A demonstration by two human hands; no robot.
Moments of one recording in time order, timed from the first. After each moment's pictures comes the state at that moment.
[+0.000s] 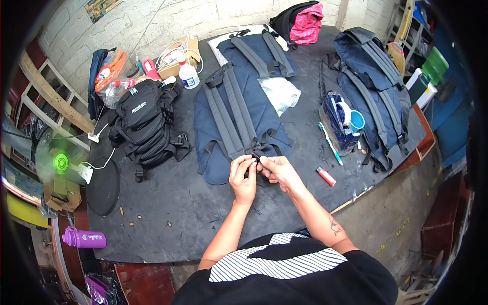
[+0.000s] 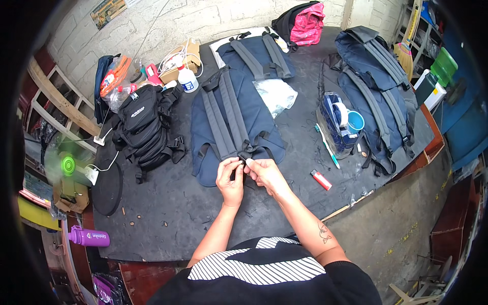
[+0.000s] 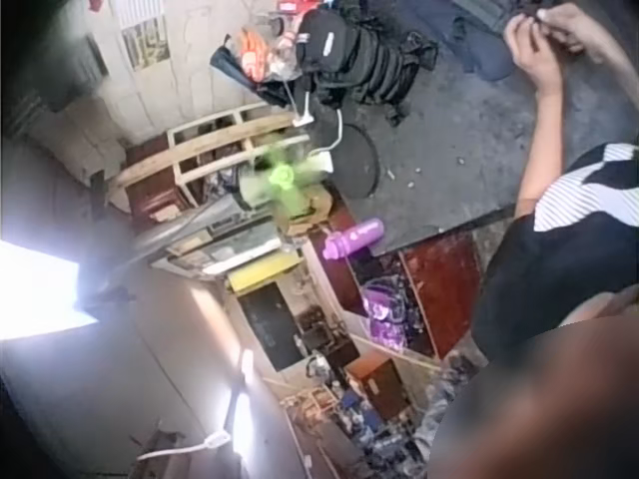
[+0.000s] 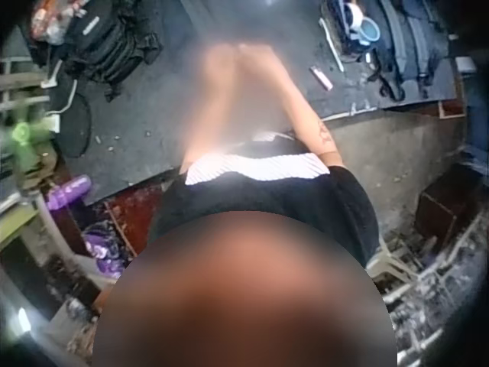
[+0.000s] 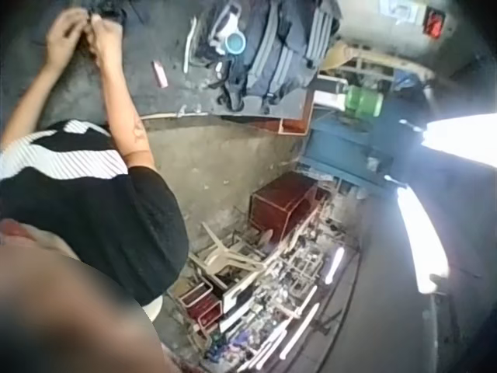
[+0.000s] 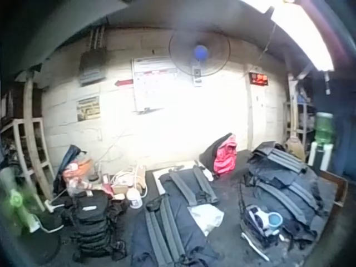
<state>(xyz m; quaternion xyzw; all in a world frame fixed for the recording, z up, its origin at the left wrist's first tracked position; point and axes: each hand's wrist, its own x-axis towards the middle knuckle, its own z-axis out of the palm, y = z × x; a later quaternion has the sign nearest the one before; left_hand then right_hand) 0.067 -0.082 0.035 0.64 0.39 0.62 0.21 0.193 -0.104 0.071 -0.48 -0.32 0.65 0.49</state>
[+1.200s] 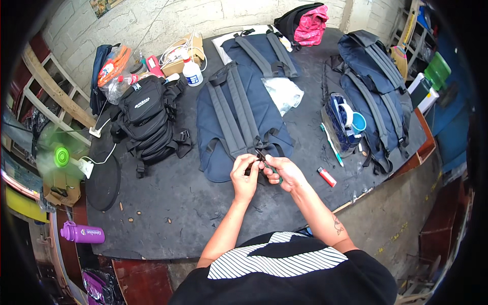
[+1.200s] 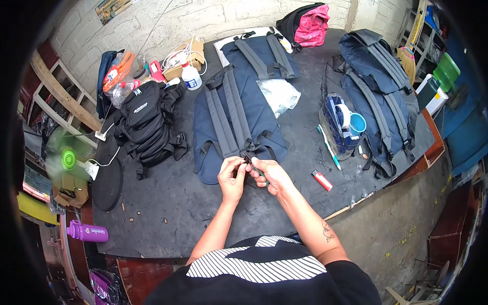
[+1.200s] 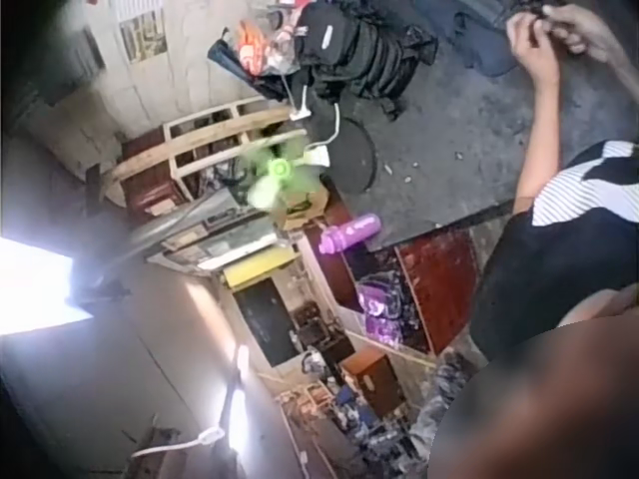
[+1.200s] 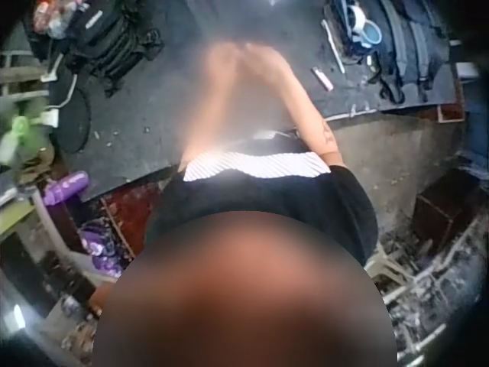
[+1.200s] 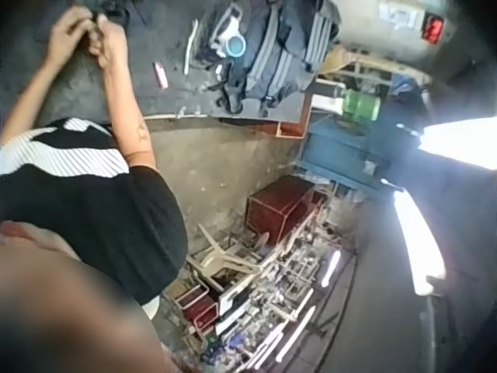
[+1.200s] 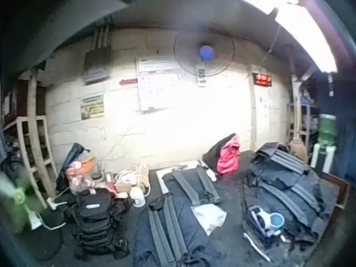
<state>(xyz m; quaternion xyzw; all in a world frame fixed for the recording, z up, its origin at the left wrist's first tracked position) 0.061 -0.083 0.033 0.61 0.37 0.59 0.38 0.201 -0.105 0.068 -0.40 -0.22 0.76 0.47</state>
